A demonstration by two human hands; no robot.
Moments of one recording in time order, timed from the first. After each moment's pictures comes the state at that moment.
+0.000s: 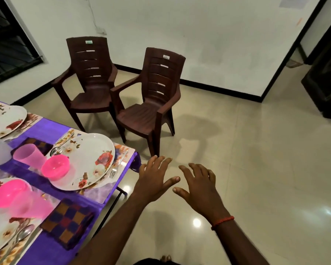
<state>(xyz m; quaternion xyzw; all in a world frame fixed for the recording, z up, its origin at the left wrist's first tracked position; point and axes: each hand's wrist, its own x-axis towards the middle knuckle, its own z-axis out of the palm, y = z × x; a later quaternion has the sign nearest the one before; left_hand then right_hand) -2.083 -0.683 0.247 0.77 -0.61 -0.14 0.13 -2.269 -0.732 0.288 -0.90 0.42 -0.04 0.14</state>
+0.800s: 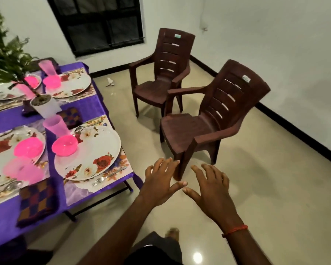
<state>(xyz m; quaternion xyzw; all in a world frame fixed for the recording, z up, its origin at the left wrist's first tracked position) -2.056 -0.914 0.241 0.92 -0.35 -0.11 0.16 -2.176 -1.070 0.275 -0.98 0.17 -0.01 0.13</state>
